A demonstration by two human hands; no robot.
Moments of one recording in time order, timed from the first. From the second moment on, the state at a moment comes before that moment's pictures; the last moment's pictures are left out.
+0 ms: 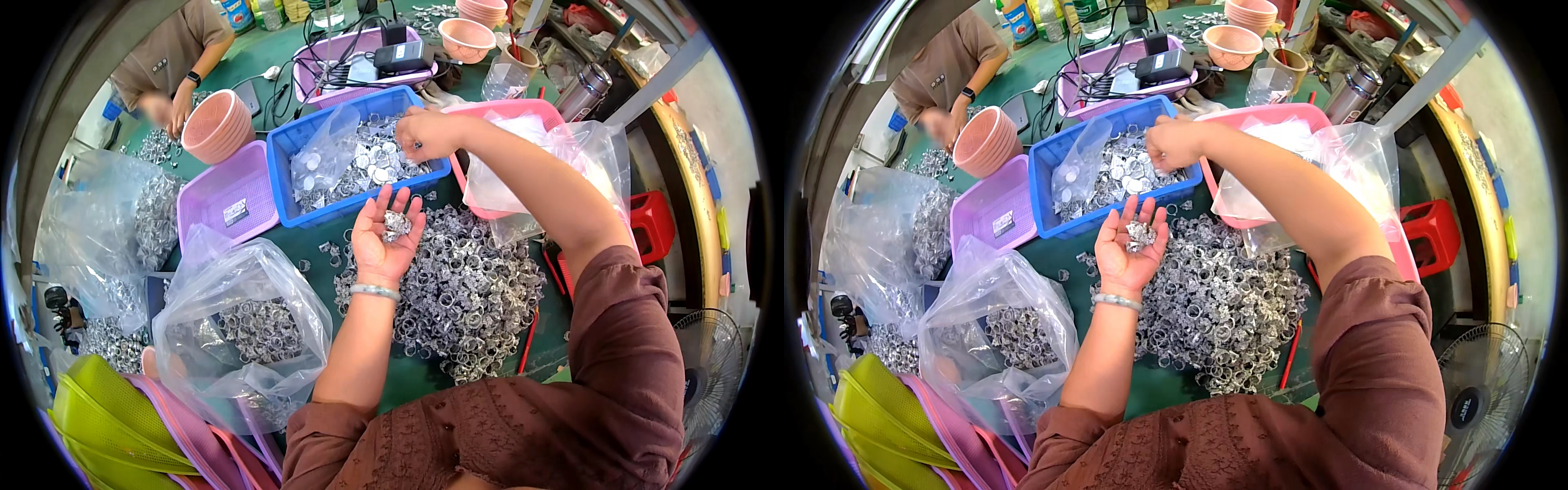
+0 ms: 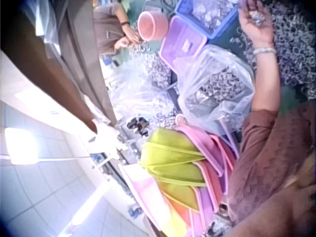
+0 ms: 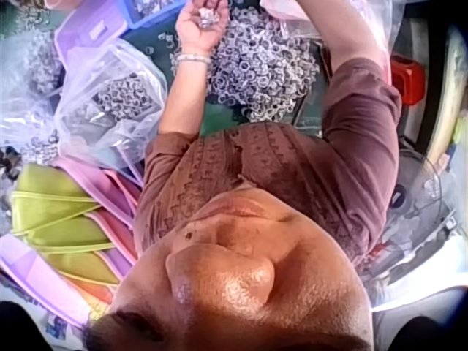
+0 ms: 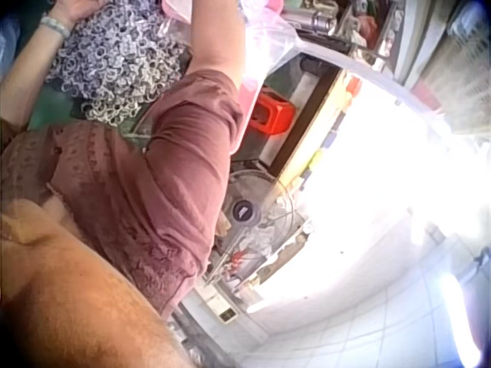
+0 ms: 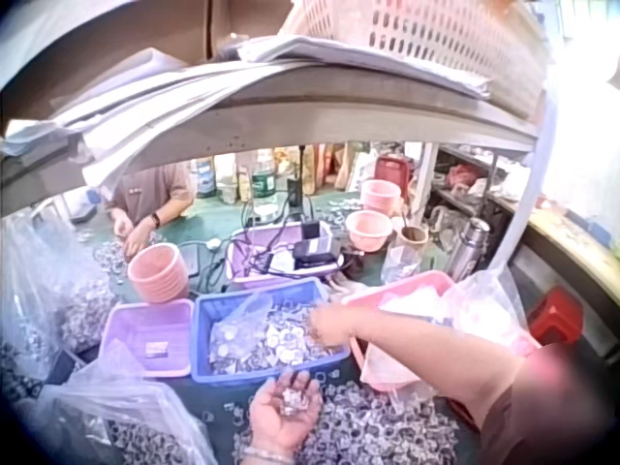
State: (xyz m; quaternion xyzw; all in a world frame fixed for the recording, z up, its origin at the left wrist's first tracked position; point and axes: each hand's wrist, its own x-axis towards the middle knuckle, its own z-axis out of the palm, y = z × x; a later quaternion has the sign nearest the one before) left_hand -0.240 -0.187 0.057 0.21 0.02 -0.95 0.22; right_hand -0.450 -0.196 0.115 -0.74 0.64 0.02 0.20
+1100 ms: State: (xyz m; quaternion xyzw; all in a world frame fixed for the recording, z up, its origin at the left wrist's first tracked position) left_hand -0.225 -0.187 0.046 0.19 0.09 -0.95 0.22; right_hand -0.441 -0.203 0.080 -0.72 0.65 0.23 0.04
